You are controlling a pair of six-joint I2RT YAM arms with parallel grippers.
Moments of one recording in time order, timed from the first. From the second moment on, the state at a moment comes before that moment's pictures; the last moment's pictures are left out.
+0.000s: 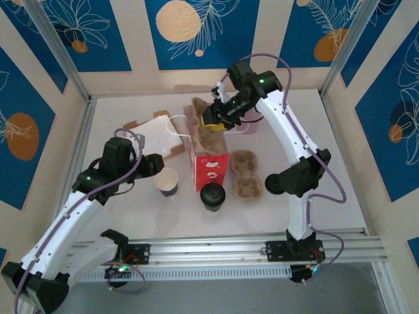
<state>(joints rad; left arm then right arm) -0.41 0.89 0.93 -0.75 0.16 -0.57 0.48 2.01 2.32 -1.47 -0.68 0.39</state>
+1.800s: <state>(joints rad) -0.41 0.87 0.93 -0.74 0.16 -0.57 0.51 2.00 2.25 -1.42 -0.60 0.41</state>
